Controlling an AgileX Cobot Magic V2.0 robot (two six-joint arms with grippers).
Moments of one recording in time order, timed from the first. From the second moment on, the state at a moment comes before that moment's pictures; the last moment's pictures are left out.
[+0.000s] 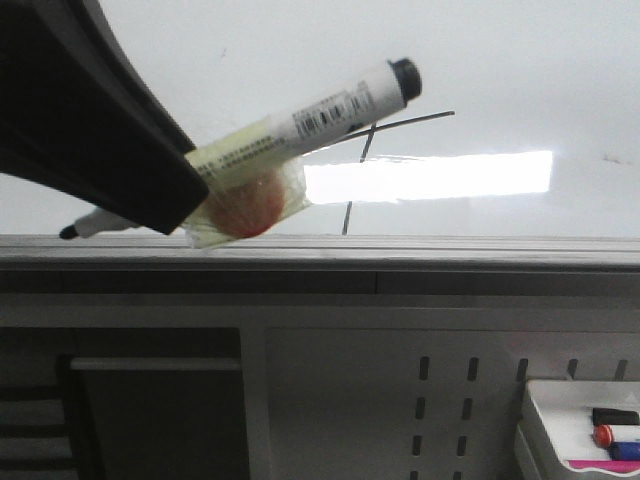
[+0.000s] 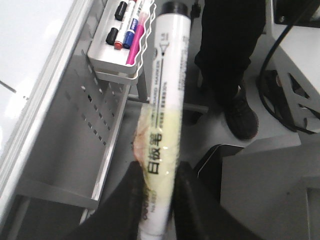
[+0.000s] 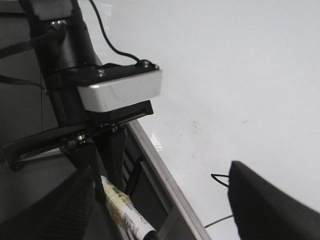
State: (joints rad) left arm -0.63 1.18 -0.82 -0.79 0.80 1.23; right arm 1.31 0.78 -0.87 -0.79 0.60 0.45
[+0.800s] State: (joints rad) left arm -0.62 1.36 -0.72 -1.55 -0.06 1.23; right arm 1.31 0.59 -0.88 -0.83 0.80 0.53
